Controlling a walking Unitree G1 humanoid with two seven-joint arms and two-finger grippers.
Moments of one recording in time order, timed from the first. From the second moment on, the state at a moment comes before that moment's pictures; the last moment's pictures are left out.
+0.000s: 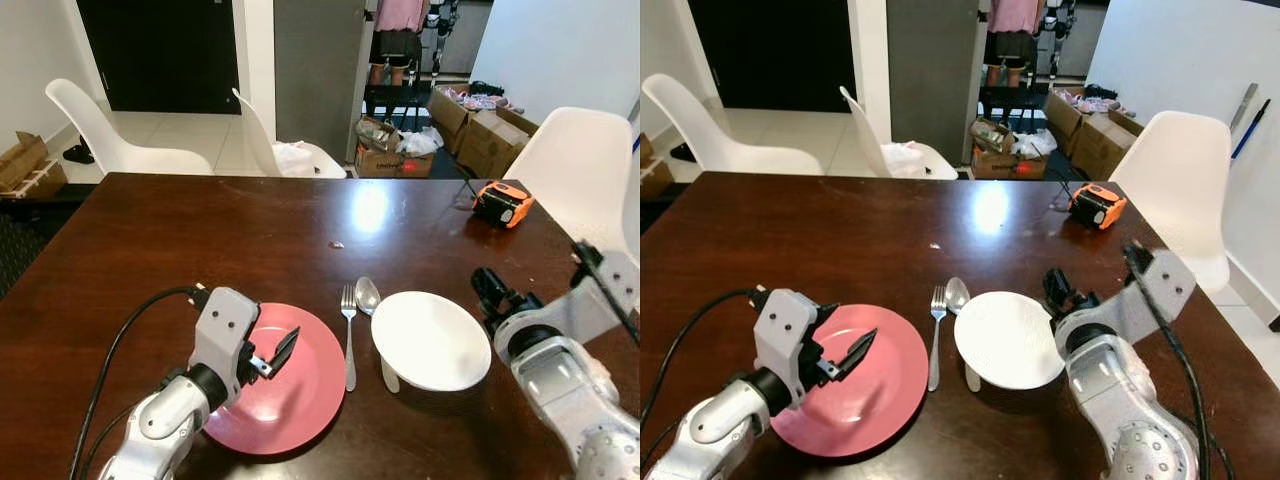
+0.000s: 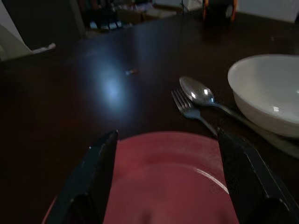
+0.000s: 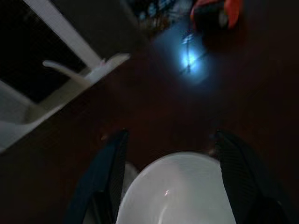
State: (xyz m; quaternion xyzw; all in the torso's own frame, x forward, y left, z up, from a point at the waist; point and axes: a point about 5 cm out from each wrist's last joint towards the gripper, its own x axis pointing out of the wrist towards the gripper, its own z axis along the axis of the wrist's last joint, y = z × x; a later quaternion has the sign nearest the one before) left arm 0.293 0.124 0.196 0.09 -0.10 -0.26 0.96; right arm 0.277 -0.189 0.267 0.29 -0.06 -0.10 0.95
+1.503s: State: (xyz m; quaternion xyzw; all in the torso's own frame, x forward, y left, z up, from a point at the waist) left arm 0.298 0.128 0.196 0.10 -0.10 -0.23 0.96; right arm 0.274 -0.199 0.201 -0.14 0.09 0.32 0.93
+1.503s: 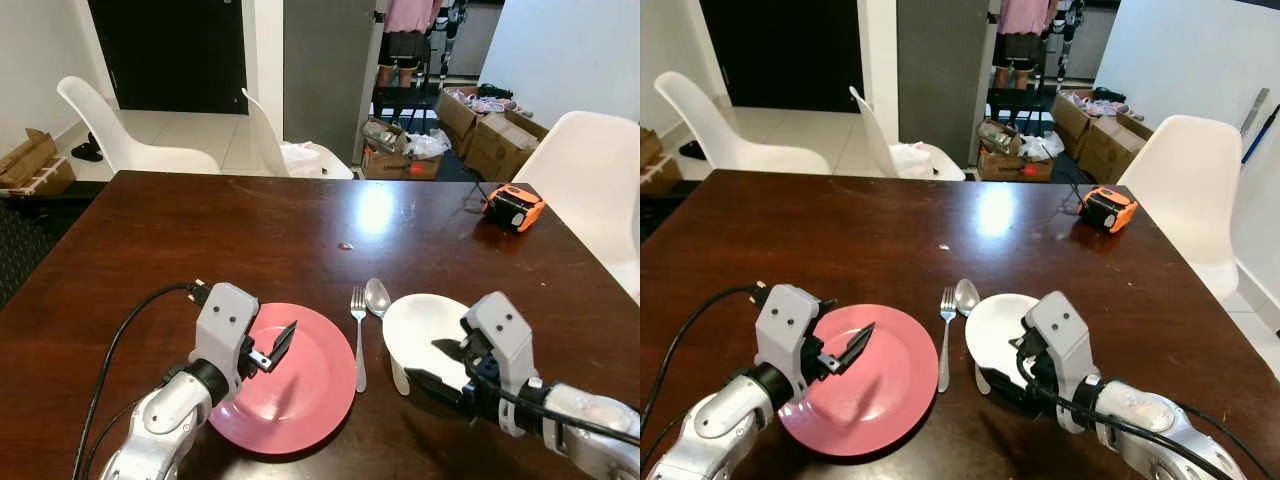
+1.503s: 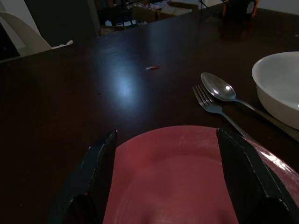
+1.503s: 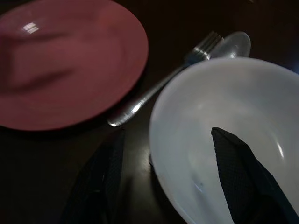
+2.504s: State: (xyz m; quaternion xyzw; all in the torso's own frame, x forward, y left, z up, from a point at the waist) left arm 0.297 0.130 0.194 0.09 -0.09 -0.22 0.97; right arm 0.290 -0.228 0.169 -0.22 0.15 0.34 0.90
